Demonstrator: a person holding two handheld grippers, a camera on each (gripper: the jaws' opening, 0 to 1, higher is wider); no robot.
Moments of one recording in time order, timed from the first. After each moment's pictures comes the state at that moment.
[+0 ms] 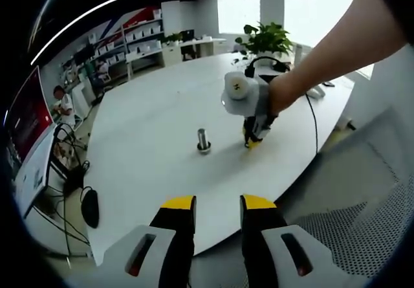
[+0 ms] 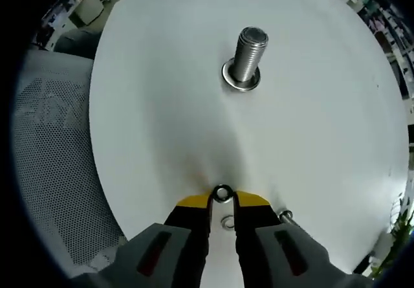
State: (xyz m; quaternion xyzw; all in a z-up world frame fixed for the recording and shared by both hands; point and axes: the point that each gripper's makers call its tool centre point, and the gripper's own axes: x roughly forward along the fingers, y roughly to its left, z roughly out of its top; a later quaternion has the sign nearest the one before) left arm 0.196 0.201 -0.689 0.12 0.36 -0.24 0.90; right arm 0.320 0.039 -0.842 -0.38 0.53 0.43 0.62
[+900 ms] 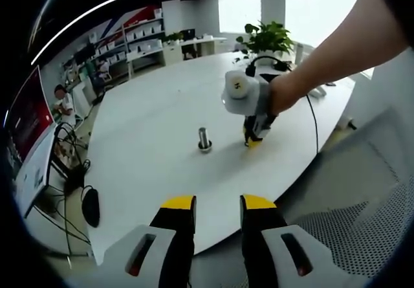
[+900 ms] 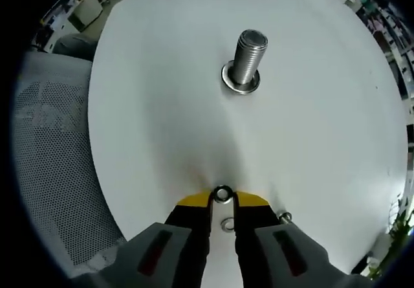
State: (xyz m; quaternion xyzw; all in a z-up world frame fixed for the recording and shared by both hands) left arm 0.196 0.202 -0.690 0.12 0.36 -0.24 0.89; right arm 0.318 0.042 -0.842 -0.41 0.53 0.43 0.61
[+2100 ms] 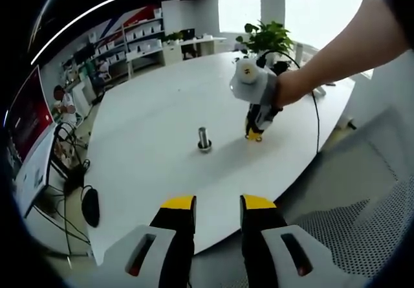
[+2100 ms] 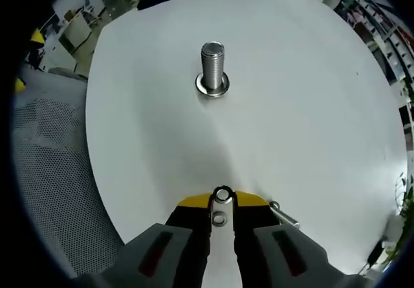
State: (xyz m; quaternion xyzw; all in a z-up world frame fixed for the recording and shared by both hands) left arm 0.196 0.202 -0.690 0.12 0.36 -0.24 0.89; right arm 0.336 0.028 -0.828 -0.35 0.51 0.41 0.67
